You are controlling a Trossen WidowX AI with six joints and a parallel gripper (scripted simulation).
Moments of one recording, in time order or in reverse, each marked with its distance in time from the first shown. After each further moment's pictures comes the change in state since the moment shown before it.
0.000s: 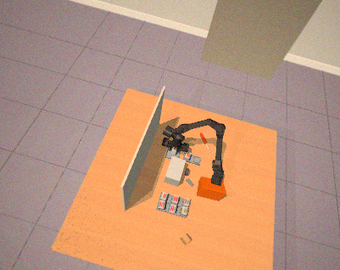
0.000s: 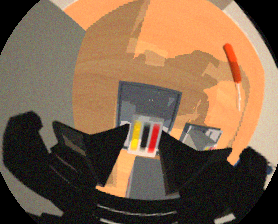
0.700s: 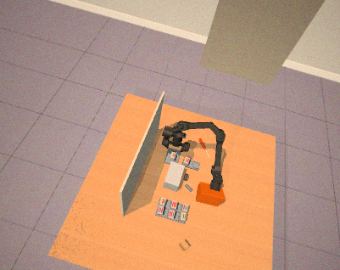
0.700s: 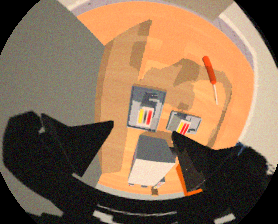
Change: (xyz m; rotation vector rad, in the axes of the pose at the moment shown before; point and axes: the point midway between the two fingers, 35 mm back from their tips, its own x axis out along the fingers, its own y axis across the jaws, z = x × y) arm -0.087 0.003 -0.004 -0.011 0.015 -0.004
